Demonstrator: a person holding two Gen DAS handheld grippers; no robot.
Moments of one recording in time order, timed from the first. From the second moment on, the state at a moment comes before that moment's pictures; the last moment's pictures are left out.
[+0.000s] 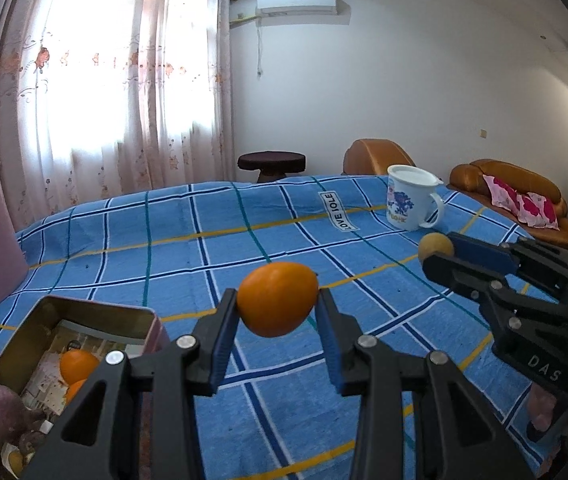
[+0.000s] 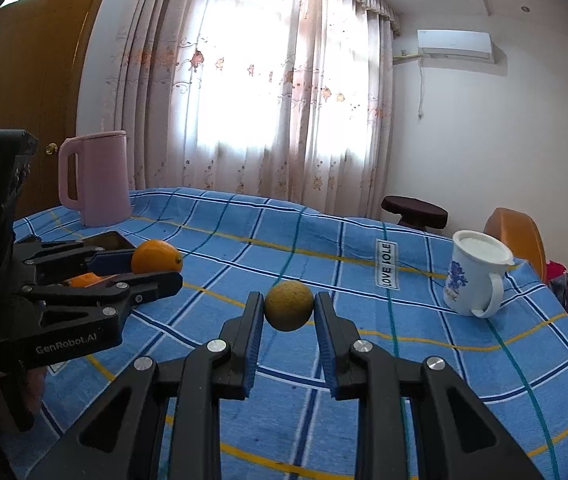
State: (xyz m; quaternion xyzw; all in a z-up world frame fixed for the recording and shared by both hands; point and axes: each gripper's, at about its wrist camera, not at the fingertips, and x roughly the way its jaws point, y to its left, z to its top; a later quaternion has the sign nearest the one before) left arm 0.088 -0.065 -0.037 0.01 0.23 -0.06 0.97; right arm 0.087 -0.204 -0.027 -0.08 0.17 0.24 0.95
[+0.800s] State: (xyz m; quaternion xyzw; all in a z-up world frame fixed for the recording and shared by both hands) left arm 0.062 -0.025 -0.035 -0.02 0.22 -0.05 0.97; right arm 0.078 -0.155 -0.030 -0.09 0.18 0.29 0.94
